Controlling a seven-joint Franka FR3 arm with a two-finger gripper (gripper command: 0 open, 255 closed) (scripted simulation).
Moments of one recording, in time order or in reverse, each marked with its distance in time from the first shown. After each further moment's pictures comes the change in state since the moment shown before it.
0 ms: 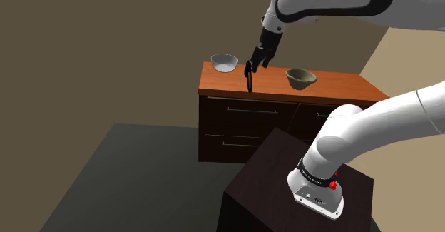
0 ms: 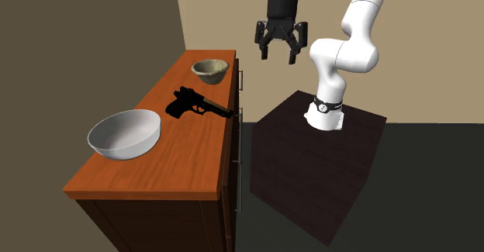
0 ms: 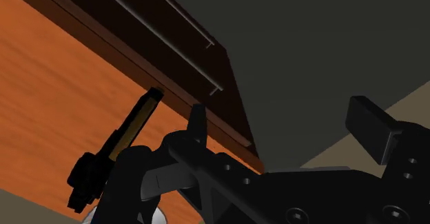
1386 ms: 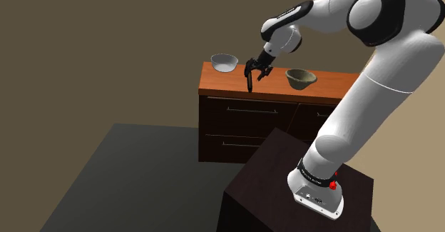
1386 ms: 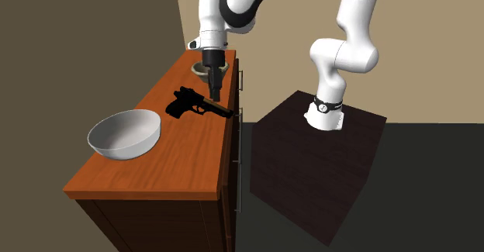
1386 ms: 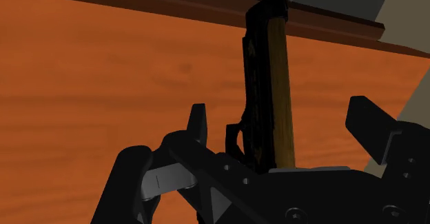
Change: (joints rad) arm -0.034 0.580 -0.357 0.117 0.490 0.449 -0.167
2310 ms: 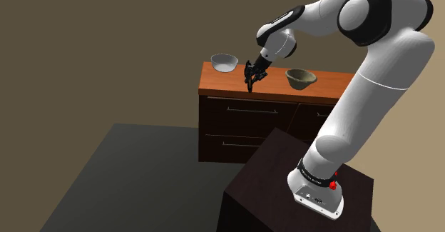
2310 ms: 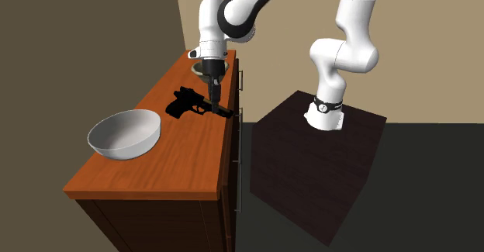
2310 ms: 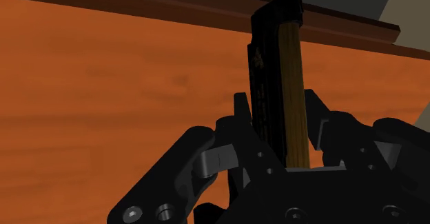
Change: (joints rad) arm 0.014 0.060 0.007 -0.011 0.071 0.055 -0.045
